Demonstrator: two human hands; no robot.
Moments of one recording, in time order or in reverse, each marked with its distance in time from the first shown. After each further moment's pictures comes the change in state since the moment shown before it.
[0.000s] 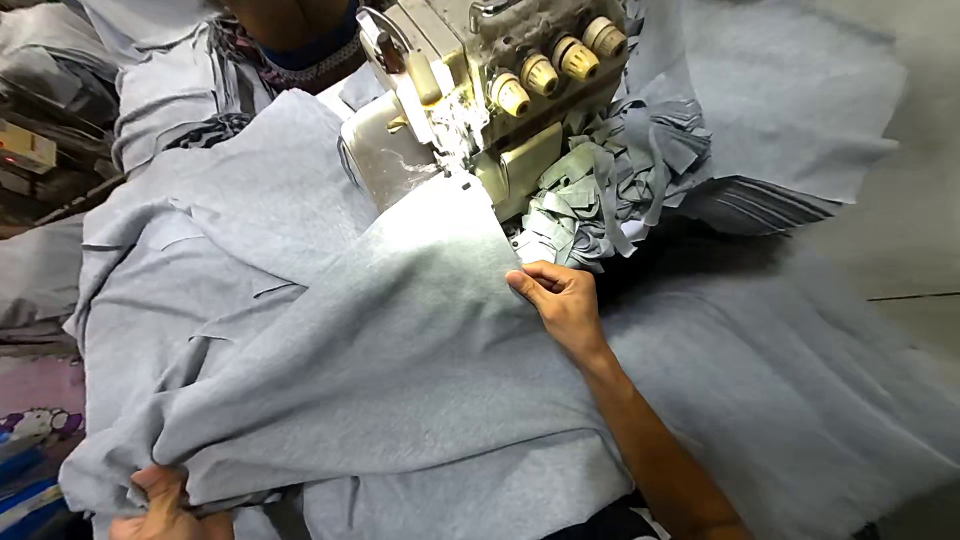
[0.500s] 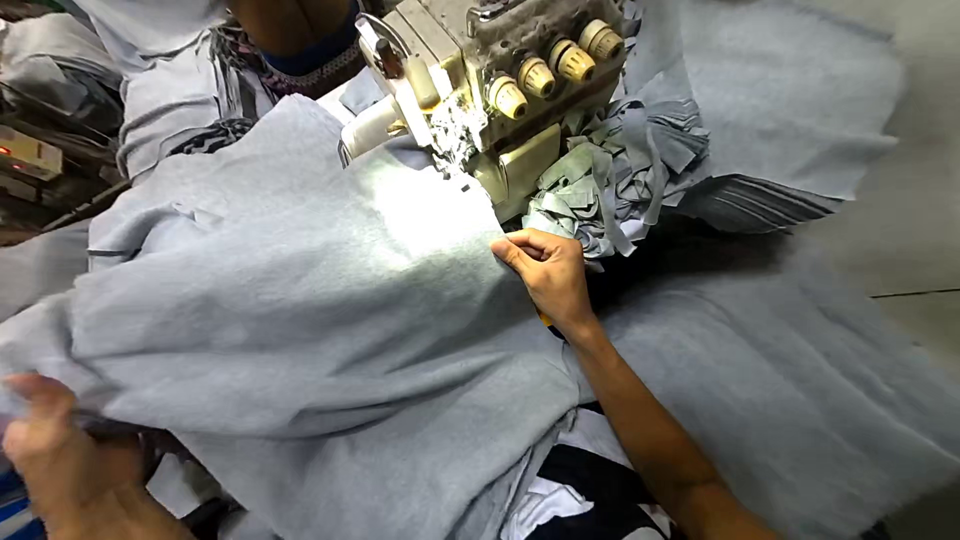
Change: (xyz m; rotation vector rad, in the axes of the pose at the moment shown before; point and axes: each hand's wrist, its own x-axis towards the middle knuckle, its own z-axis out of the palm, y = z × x) left_hand 0.137 0.002 -0.011 0.071 -0.260 0.024; right_hand 0.033 -0.008 0.011 -0.069 0.010 -0.083
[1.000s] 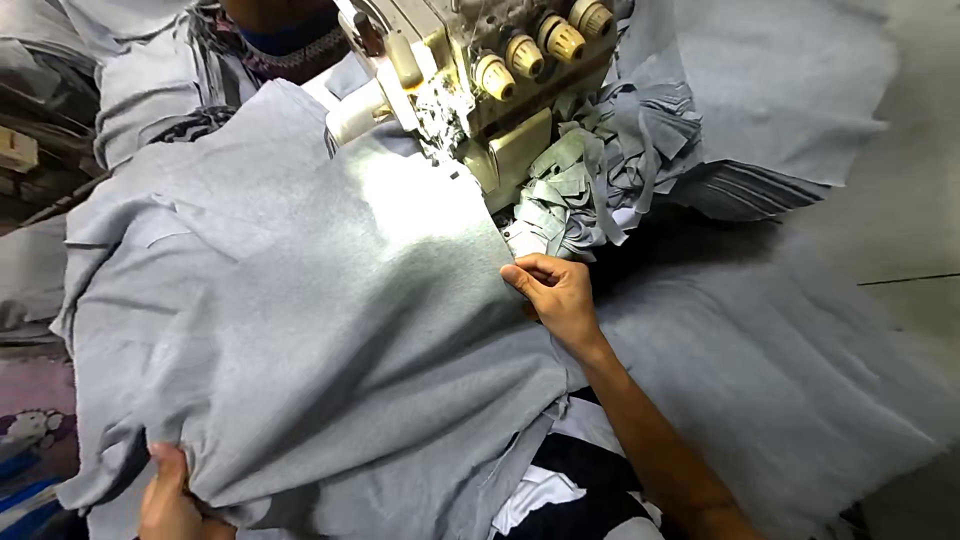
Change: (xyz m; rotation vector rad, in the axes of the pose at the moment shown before) left_hand -0.139 0.033 0.061 -0.009 0.078 -0.228; right_hand -0.038 0.011 -0.018 0.038 -0.036 0.067
